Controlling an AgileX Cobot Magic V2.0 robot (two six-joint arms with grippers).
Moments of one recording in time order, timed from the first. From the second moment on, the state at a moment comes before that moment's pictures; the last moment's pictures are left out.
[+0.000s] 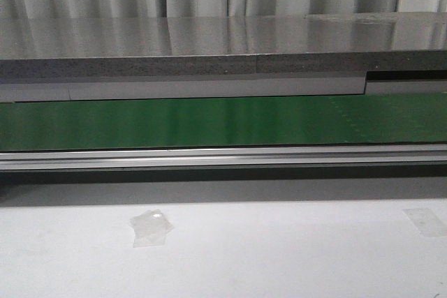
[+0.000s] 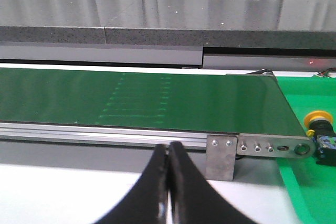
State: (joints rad) left arm -0.07 0.47 -0.44 -0.44 0.16 0.45; right arm 0.09 -0.01 0.03 -0.02 0.14 0.04
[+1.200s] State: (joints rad) left arm -0.07 0.47 -0.44 -0.30 0.16 0.38; right arm 0.09 -0.01 0.03 -0.02 0.14 0.04
